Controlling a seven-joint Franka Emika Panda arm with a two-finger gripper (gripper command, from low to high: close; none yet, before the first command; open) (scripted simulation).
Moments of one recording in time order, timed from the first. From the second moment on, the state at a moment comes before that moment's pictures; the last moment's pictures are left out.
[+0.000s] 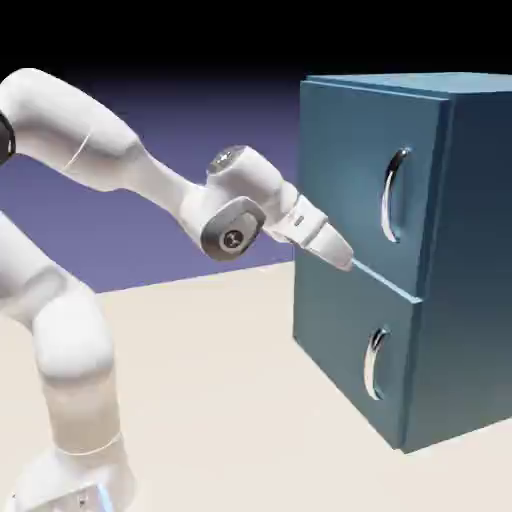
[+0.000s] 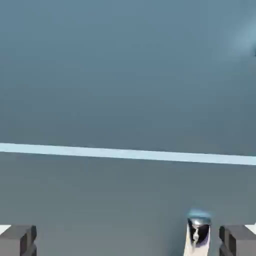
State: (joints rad) arm 0.03 -0.58 -0.02 -2.80 -0.05 3.03 0.78
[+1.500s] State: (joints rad) arm 0.57 -0.87 -0.66 -2.59 -2.01 2.90 2.26
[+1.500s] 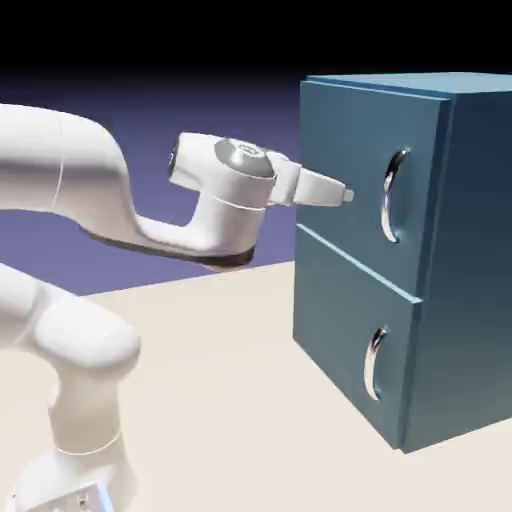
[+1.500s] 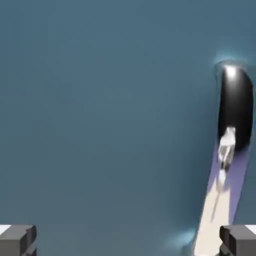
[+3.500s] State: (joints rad) arm 0.21 -1.32 0.02 -3.01 -1.69 2.43 2.54
